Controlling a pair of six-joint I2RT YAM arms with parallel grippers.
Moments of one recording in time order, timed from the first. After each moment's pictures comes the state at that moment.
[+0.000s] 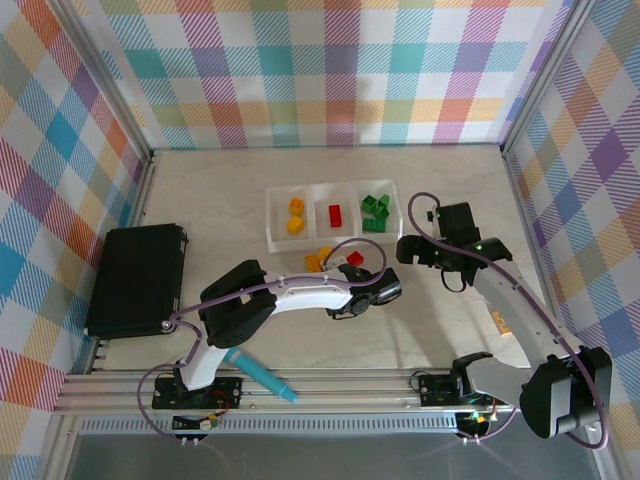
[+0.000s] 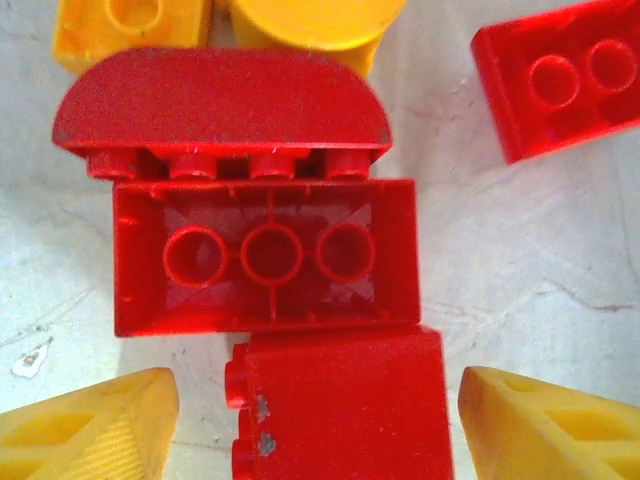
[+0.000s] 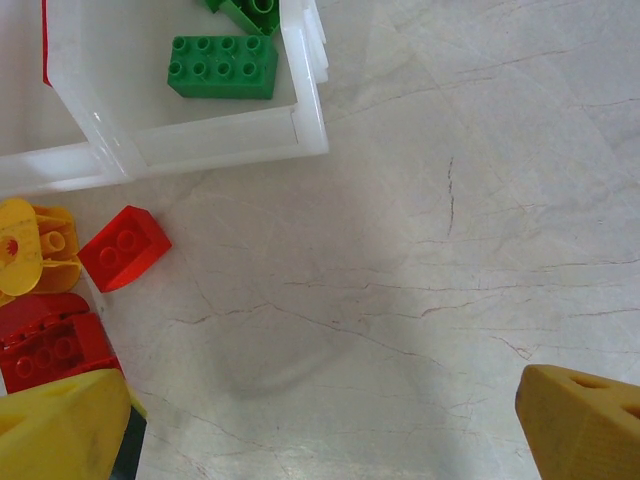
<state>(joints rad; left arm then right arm) -1.14 2.07 1.46 -0.80 -0.52 -1.55 0.27 1.13 0.90 -0.73 -0.03 0.31</state>
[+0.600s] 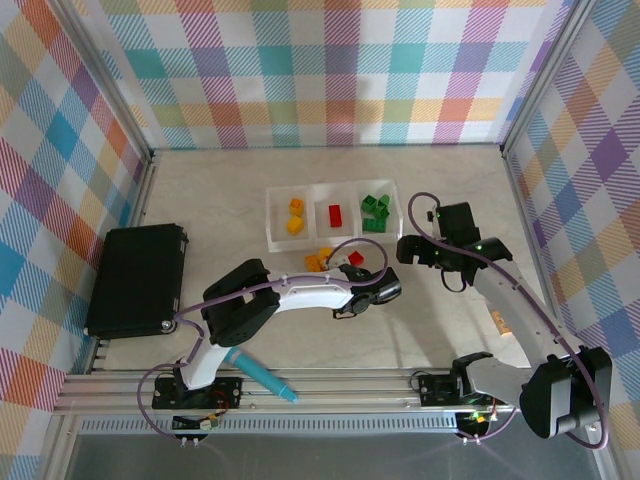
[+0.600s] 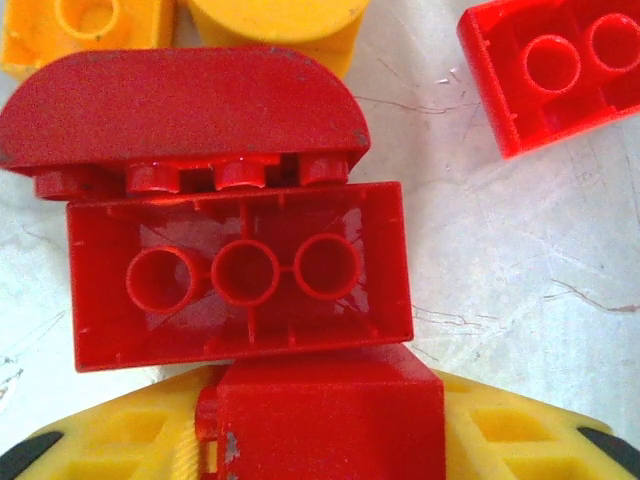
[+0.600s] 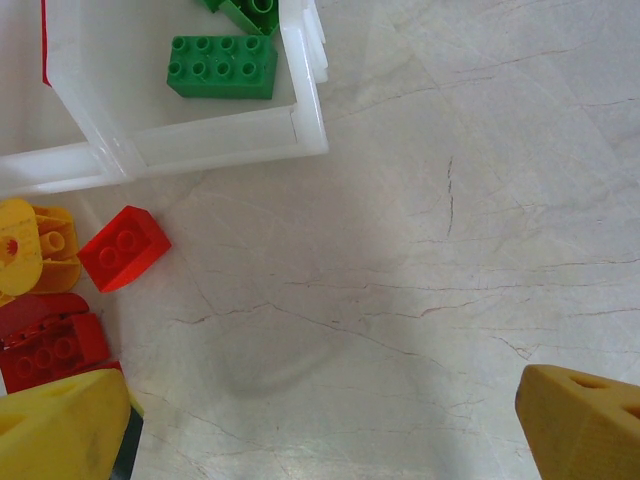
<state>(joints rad) -1.13 2.09 1.45 -0.77 -0.49 -1.48 0.27 1.13 0.90 -0.73 -0.03 0.31</state>
